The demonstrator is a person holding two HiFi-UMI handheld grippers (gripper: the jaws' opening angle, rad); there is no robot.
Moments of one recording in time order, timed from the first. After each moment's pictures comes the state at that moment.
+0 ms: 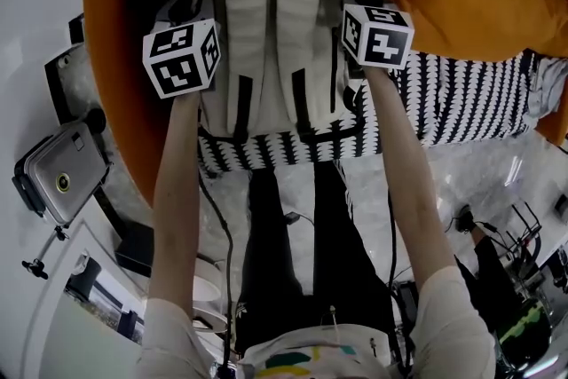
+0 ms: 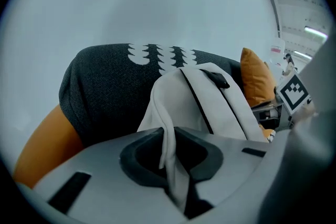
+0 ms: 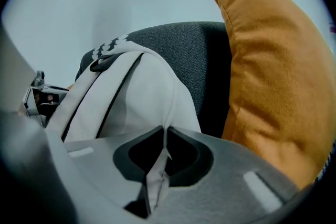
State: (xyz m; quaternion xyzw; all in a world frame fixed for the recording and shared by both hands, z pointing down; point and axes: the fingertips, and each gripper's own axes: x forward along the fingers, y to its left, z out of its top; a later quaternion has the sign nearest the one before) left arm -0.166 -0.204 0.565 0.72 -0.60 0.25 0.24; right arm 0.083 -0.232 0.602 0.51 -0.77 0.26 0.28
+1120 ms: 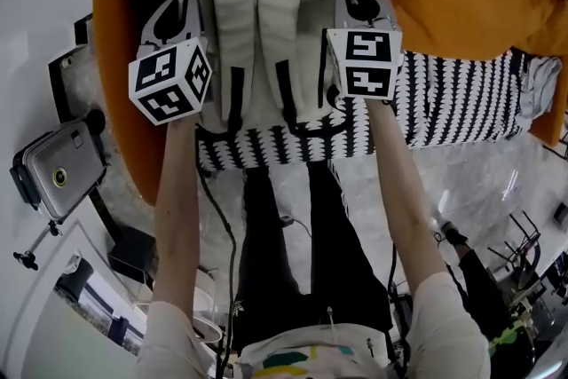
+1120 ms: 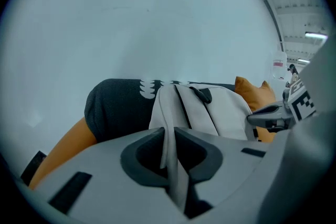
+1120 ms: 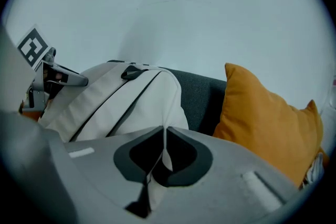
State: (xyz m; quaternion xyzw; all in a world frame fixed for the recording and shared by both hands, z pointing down) left arm -0.165 -0.176 0.485 0.71 -0.65 0.16 0.20; right arm 0.074 -0.208 0.503 0.50 -0.81 0.09 0.29
